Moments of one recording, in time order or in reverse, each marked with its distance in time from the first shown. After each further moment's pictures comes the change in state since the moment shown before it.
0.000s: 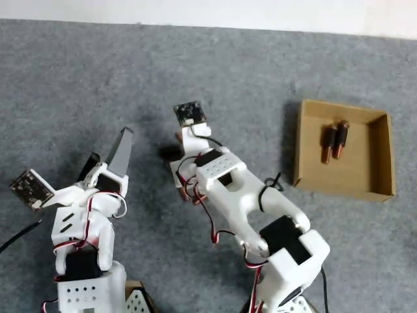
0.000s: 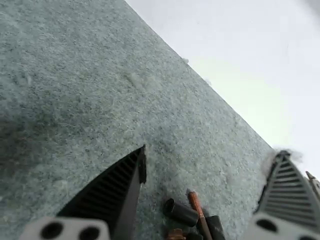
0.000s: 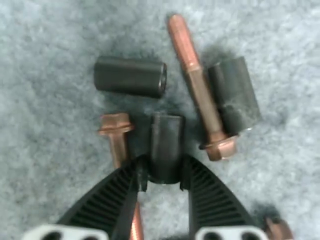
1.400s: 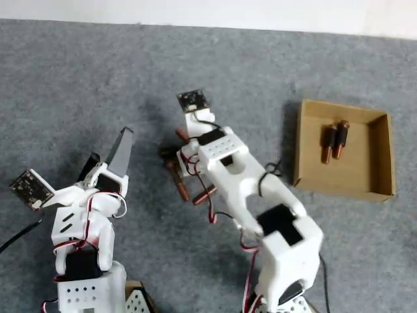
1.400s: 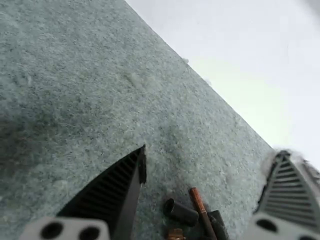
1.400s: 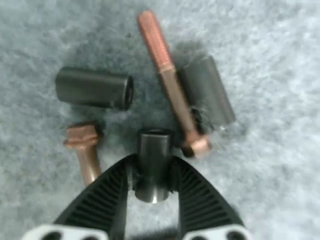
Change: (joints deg) left arm 0.0 0.0 0.0 0.0 0.0; right arm 4.0 4.5 -12.4 13.3 5.1
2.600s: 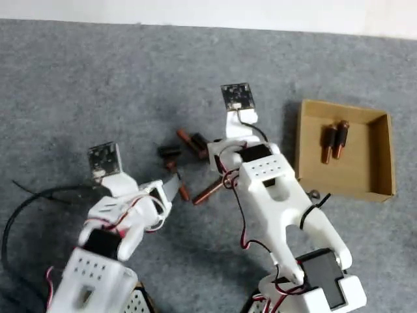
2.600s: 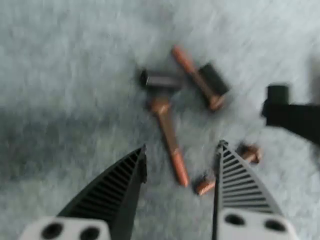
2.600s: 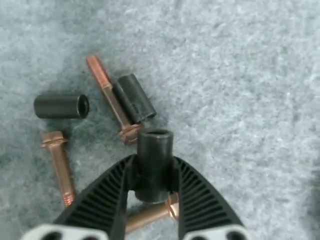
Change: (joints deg) left arm 24.4 31.3 -11.0 7.0 -6.7; right arm 8.9 -24.4 21.2 -10.7 0.4
